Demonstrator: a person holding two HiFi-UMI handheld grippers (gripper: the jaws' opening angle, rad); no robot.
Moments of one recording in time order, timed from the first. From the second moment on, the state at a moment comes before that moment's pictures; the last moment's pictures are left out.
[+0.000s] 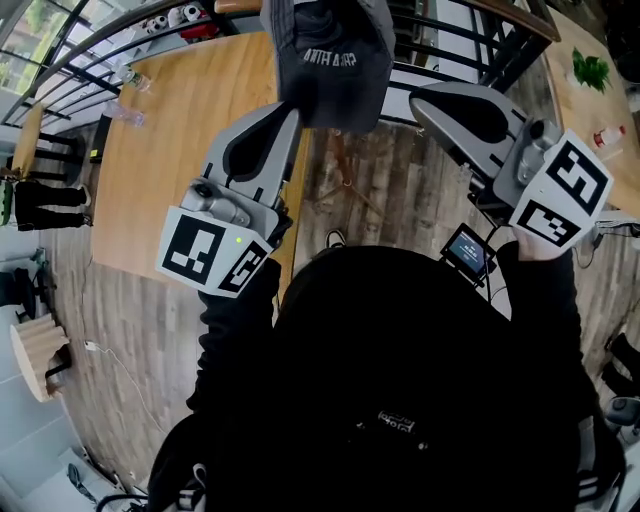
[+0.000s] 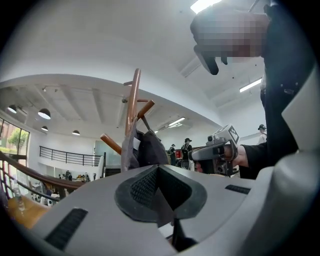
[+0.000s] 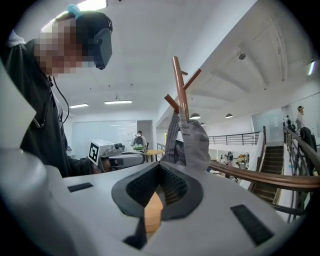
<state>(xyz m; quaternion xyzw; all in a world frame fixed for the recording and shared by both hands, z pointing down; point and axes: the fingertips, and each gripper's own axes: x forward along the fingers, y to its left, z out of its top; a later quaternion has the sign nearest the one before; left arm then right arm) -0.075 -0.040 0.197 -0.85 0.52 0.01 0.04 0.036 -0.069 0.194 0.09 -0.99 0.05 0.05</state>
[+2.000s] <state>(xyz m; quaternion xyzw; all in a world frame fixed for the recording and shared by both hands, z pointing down) -0.074 -0.088 0.180 -0.91 0.41 0.06 -0.02 0.041 -0.100 0.169 0.21 -0.97 0.08 0.04</state>
